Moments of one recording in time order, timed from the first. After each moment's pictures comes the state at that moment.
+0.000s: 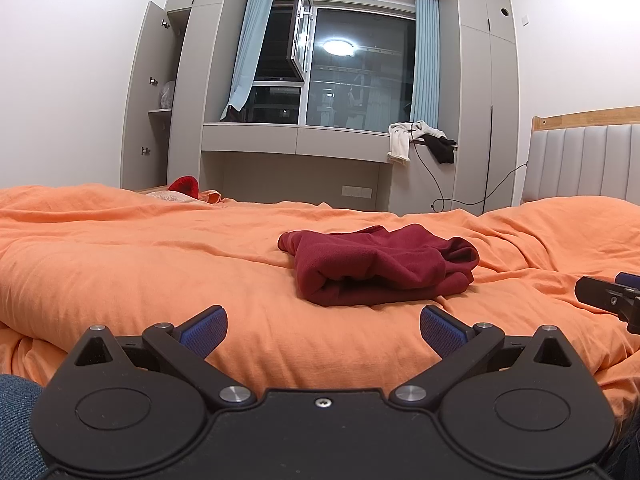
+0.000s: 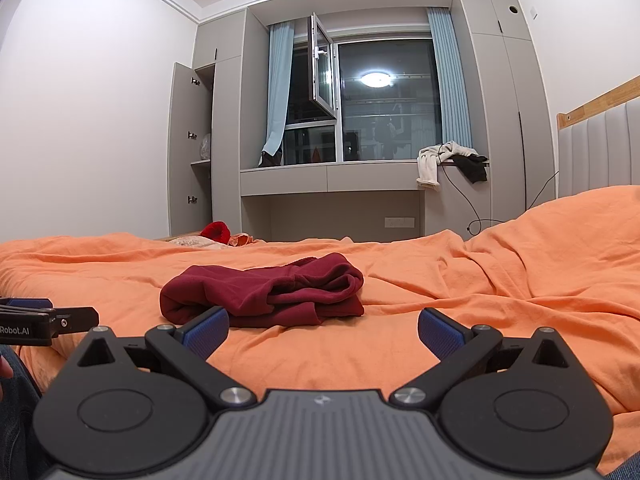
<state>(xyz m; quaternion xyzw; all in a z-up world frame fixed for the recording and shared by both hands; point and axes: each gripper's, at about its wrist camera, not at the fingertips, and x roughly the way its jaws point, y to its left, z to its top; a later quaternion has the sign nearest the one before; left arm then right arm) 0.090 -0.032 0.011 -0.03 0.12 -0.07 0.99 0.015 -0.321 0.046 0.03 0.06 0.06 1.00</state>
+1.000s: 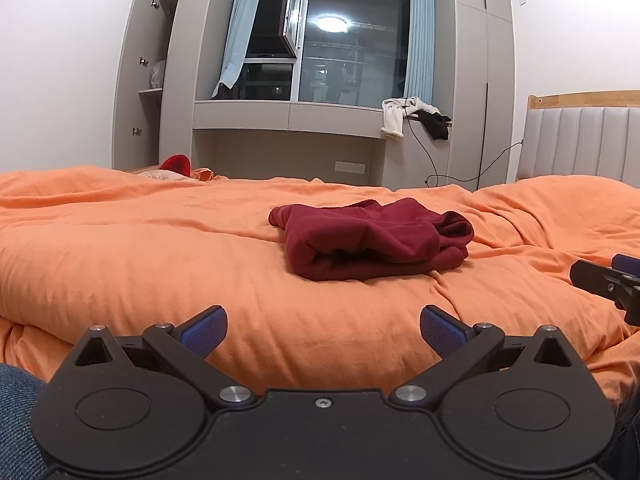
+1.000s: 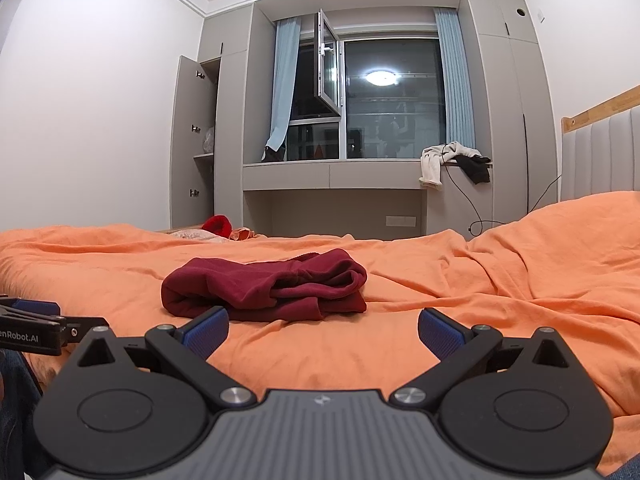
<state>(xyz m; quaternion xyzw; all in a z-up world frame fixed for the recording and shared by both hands) 0.098 -0.036 0.004 -0.02 0.16 -0.08 0.98 0.015 -0.326 0.042 0.02 0.06 0.06 1.00</state>
